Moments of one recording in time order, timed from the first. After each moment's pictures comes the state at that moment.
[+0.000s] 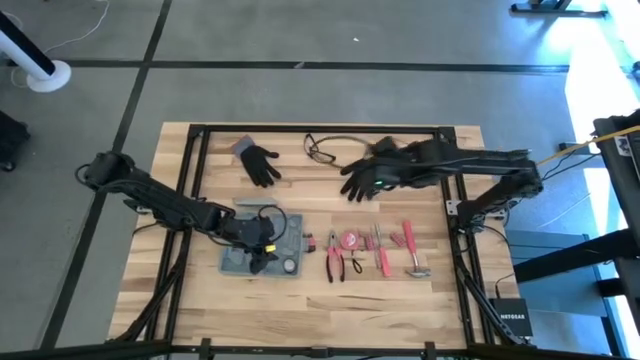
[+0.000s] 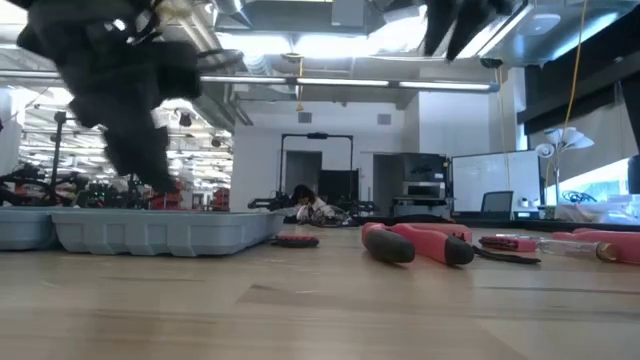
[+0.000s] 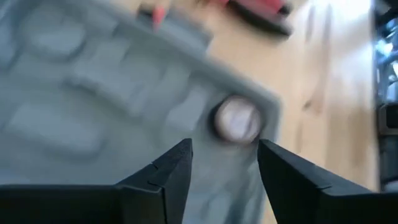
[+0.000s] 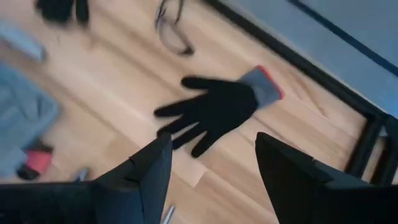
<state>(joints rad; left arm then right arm) -0.31 1.35 0.57 -0.01 -0.05 -0.71 0.03 1.52 1.65 -1.42 0.53 0.90</state>
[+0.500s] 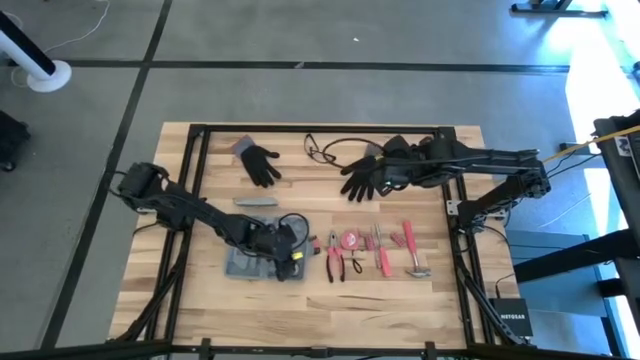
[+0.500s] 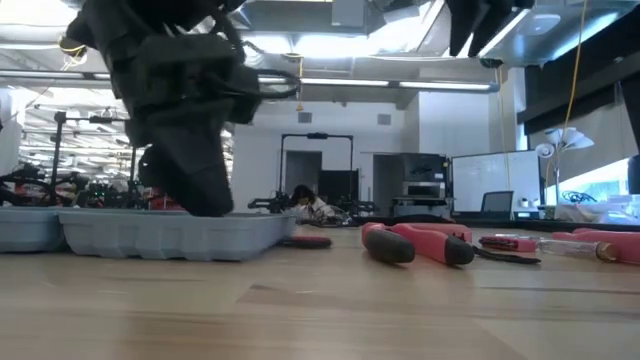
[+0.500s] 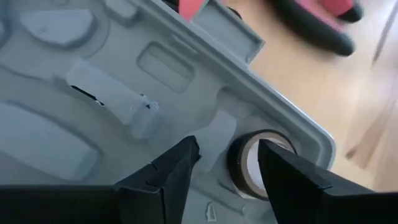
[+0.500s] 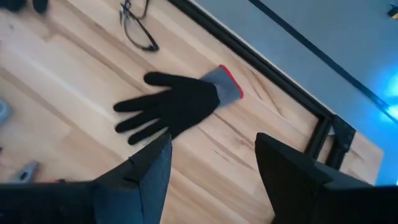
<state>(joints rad) -0.33 1.70 0.86 -0.17 -0.12 -0.87 0.03 1.46 1.60 -1.52 0.58 0.85</state>
